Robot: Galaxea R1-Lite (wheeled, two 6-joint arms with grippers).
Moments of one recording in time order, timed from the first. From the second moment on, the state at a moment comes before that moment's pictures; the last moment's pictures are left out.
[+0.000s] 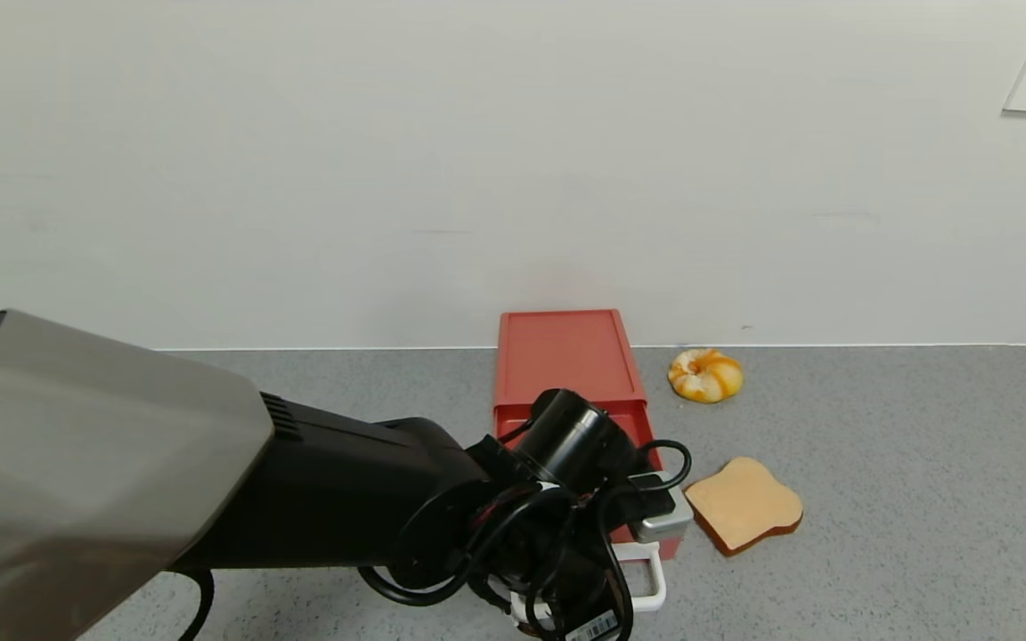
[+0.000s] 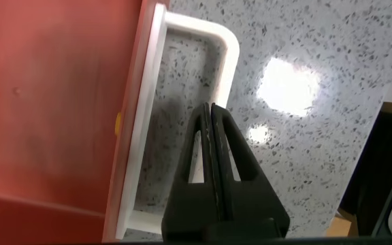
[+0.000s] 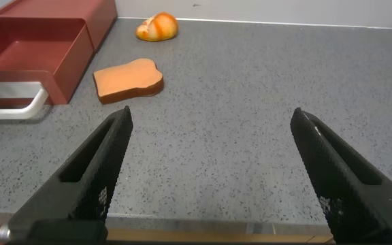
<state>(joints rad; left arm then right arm) -0.85 2.06 -1.25 0.17 -0.12 0.42 0.00 0.00 0.00 0.00 0.02 0.01</state>
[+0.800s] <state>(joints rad) -0.84 2.08 -1.26 0.17 -0.07 0.46 0.00 0.00 0.00 0.00 0.02 0.01</state>
